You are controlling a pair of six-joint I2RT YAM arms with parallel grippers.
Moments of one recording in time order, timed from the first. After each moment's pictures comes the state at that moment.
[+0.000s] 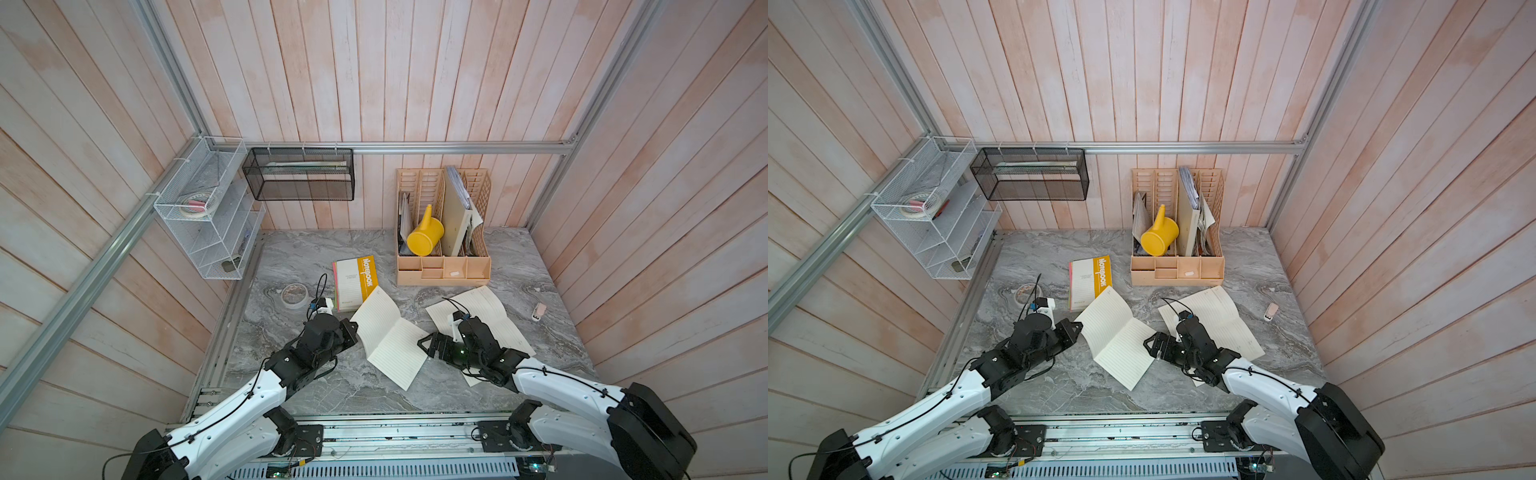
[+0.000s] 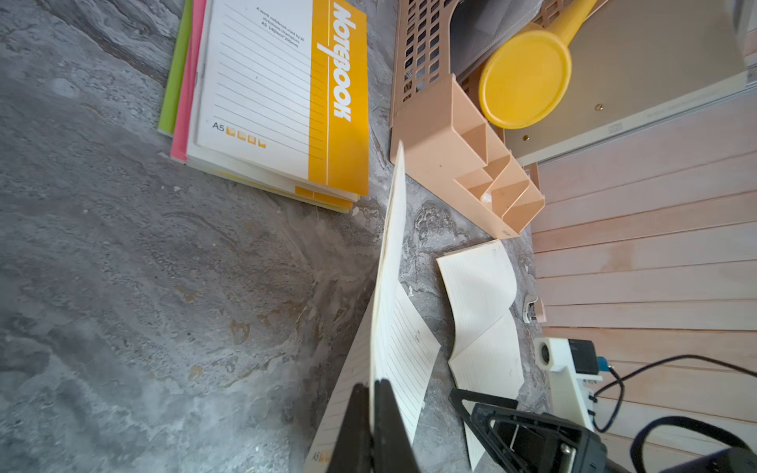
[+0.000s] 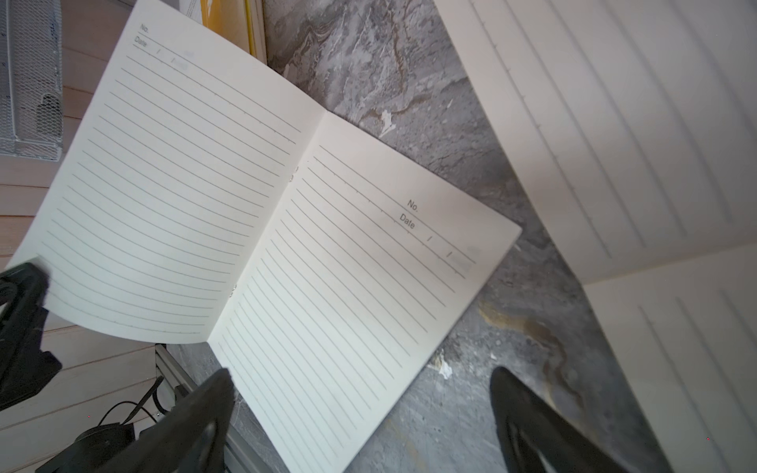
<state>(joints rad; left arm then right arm) -0.67 0.90 0.51 -0.20 -0.07 -0.99 0.70 1.12 0.37 0.02 -0.22 0.97</state>
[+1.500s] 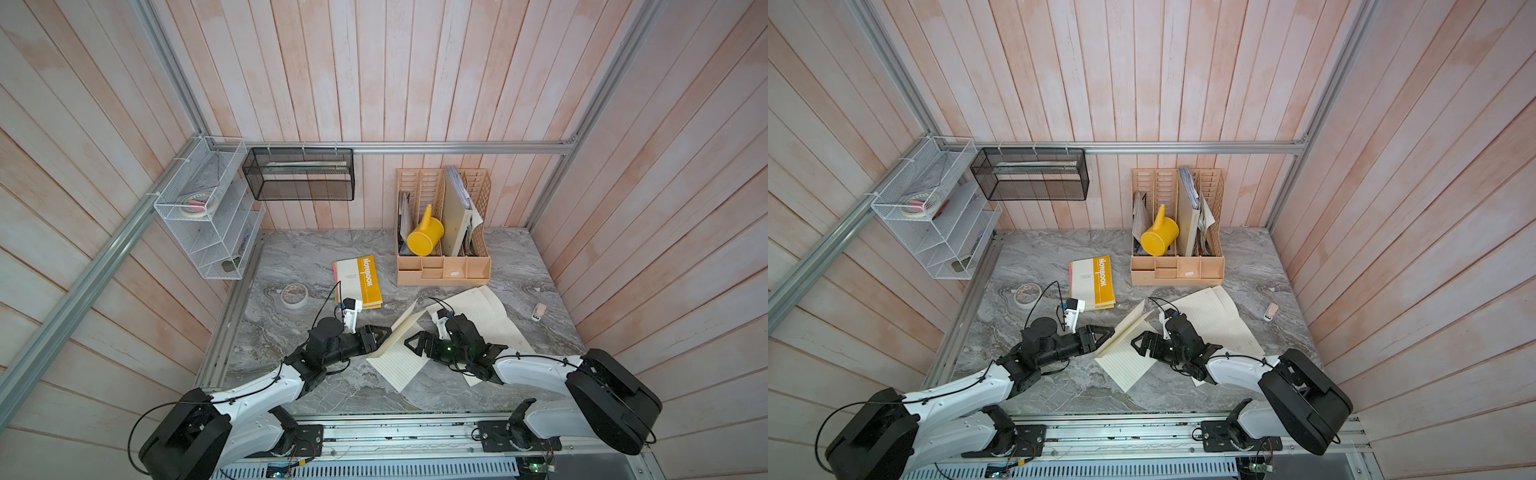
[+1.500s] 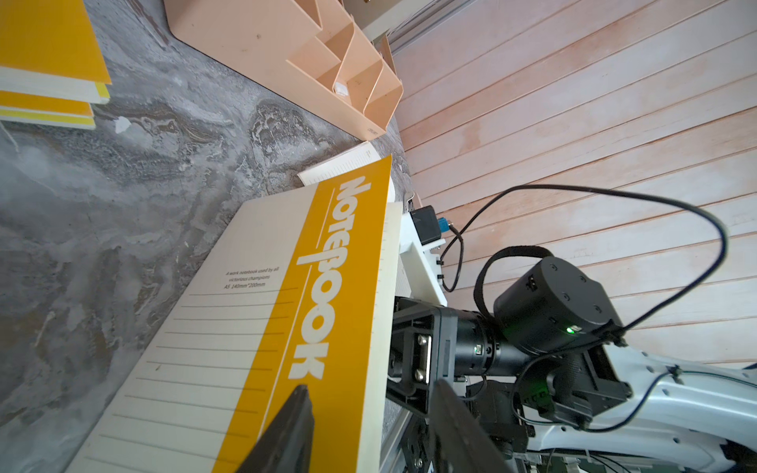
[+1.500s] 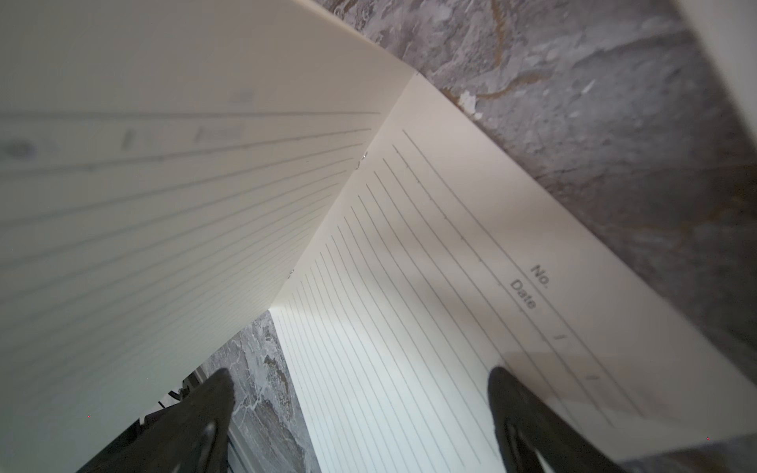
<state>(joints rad) -0.67 1.15 0.35 0.48 0.41 -0.96 0.73 1.33 0.40 0.23 -0.29 0.94</state>
